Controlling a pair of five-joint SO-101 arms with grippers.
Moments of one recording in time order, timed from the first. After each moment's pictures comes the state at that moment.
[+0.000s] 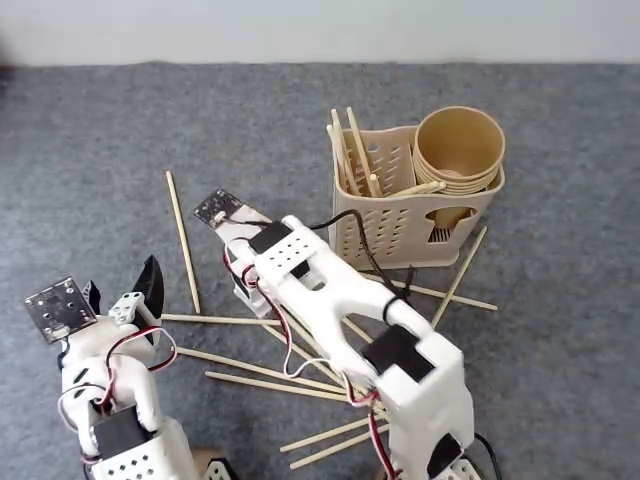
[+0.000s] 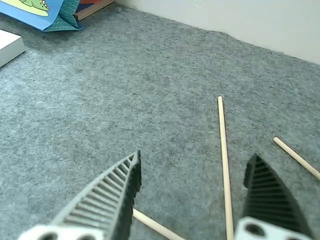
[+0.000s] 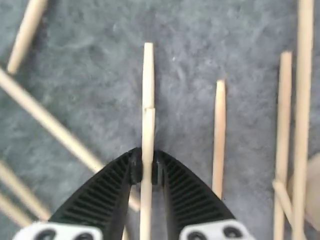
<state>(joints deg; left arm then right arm) -27.8 -103.2 97.1 45.1 14.1 -43.7 21.5 2.8 65.1 4.9</state>
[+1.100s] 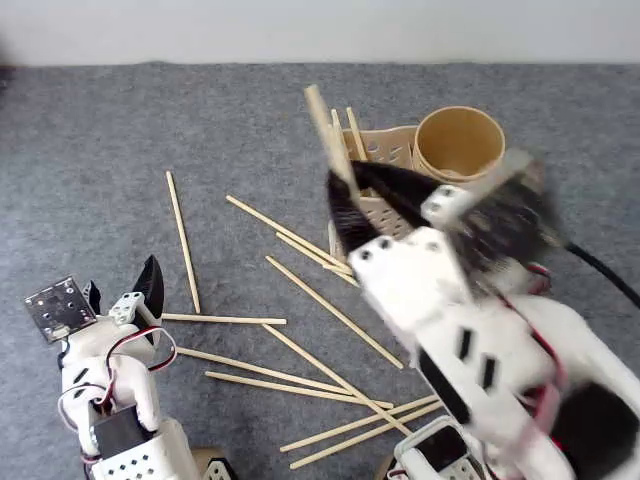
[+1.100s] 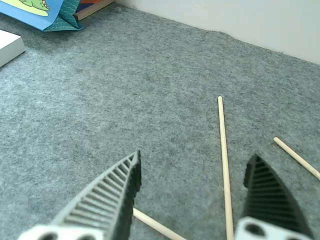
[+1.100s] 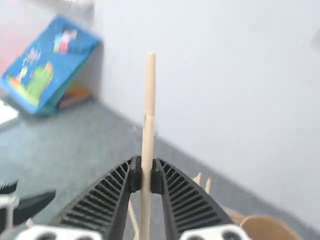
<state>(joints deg) -27.8 -103.2 97.1 45.1 14.1 -33.7 -48.8 -10.1 73.1 8.7</state>
